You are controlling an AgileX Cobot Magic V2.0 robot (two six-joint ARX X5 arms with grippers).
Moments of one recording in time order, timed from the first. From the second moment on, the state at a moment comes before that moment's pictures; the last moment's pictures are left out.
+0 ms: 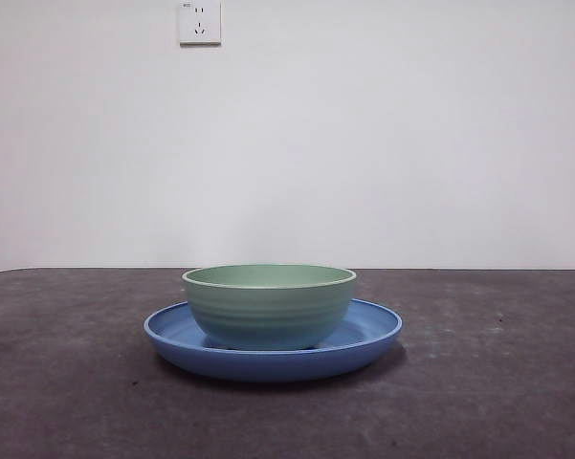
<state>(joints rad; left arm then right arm) -0.08 0.62 0.98 -0.88 0.11 -0.02 0.36 0.74 1.31 -1.16 -0.37 0.07</state>
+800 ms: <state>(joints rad) -0.02 0.02 0.06 -0.19 -0.06 -0.07 0.36 0.74 1.31 -1.16 -0.37 0.07</state>
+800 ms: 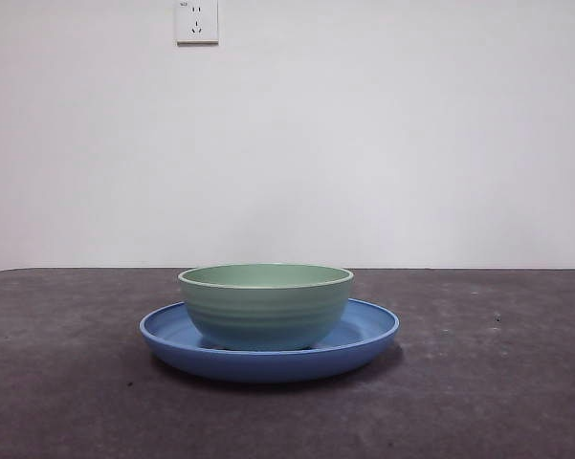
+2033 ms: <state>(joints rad) -0.08 0.00 0.03 -0.18 -0.07 -0.03 0.36 0.74 1.31 -1.16 -0.37 0.07</state>
